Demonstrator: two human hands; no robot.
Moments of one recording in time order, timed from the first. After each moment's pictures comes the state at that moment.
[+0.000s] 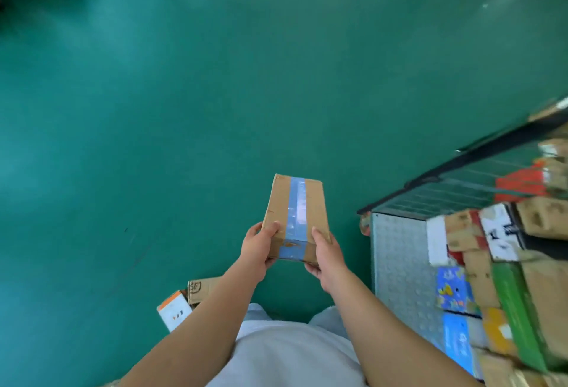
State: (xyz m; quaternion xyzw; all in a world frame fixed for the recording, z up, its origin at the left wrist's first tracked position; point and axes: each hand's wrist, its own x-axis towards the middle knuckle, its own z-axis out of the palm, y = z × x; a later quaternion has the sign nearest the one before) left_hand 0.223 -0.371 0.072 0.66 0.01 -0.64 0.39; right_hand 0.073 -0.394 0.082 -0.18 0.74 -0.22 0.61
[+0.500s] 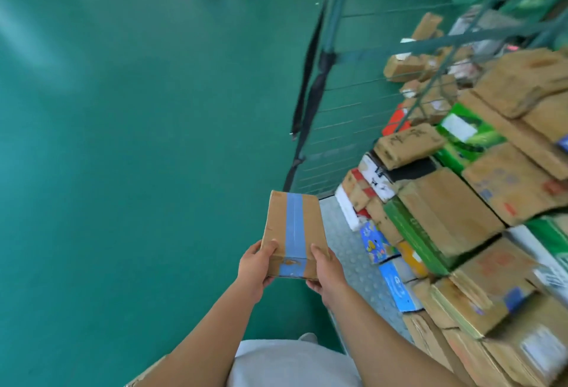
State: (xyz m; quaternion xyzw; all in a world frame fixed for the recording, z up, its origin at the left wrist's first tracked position) left_hand -0.082 -0.398 0.106 0.64 -0.19 -0.70 0.27; right_hand -0.234 -0.356 0.097 -0.04 0.74 -0.39 0.54
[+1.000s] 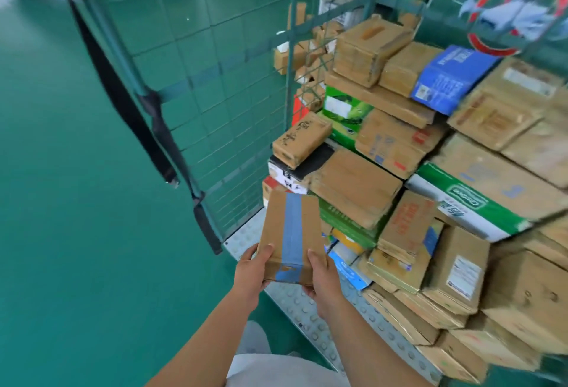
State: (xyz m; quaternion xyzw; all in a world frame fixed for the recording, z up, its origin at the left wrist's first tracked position) left_hand -0.304 -0.428 0.100 0.58 -0.35 -0.72 0.16; right_hand -0.418 -0.321 0.097 0.11 0.70 -0.54 0.45
